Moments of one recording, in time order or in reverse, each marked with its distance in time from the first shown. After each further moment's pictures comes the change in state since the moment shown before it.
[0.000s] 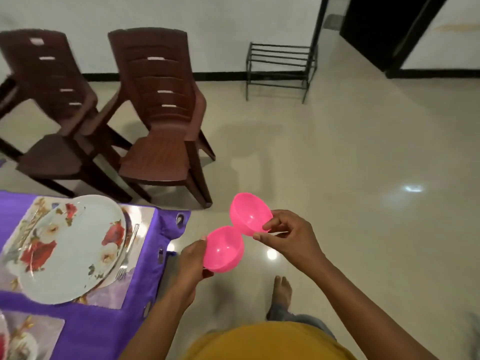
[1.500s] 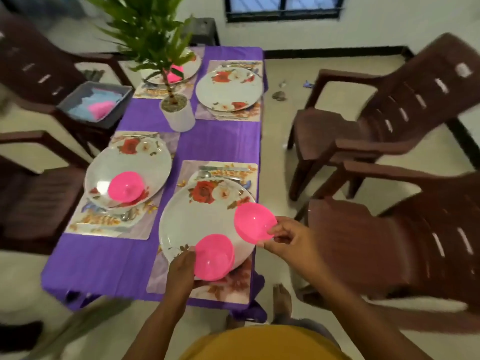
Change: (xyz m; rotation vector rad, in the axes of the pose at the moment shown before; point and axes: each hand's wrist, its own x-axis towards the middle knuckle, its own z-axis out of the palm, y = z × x) left_hand 0.137 0.068 -0.168 -0.920 1.295 -0.245; right_hand 0.364 -0.156 0.432 -0.217 -1.425 -0.435
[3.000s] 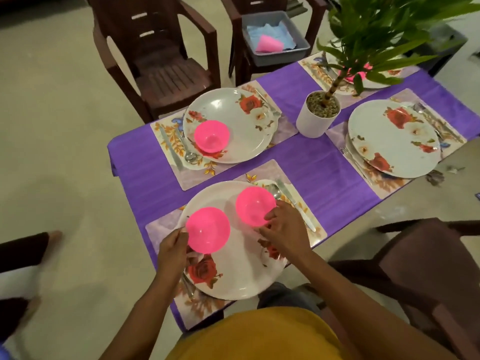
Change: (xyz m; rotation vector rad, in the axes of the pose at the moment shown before) left_hand 0.025 0.022 0.048 -0.653 0.731 -0.244; right_hand 0.249 -0.027 0.108 -0.719 -0.791 -0.395
